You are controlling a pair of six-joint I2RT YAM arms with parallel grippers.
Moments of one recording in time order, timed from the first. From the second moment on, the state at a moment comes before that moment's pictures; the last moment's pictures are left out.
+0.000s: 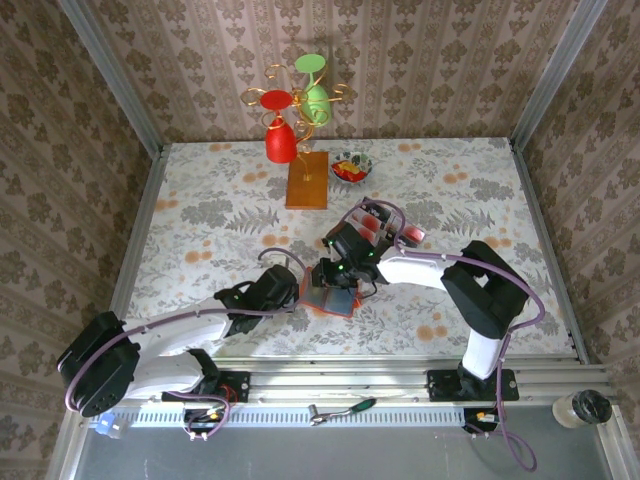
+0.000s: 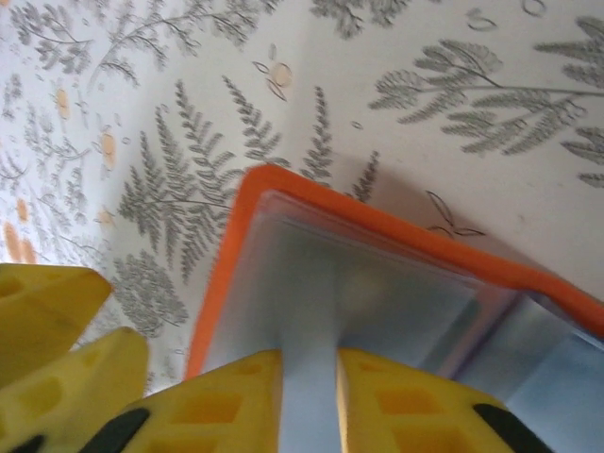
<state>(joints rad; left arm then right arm) -0.94 1.16 0.48 -0.23 -0.32 -0.68 0.76 1.78 1.00 -0.17 -0.32 0.78</state>
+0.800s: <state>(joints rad) -0.94 1.22 0.50 -0.23 -0.30 -0.67 0.76 1.86 1.09 -0.32 -0.28 0.47</state>
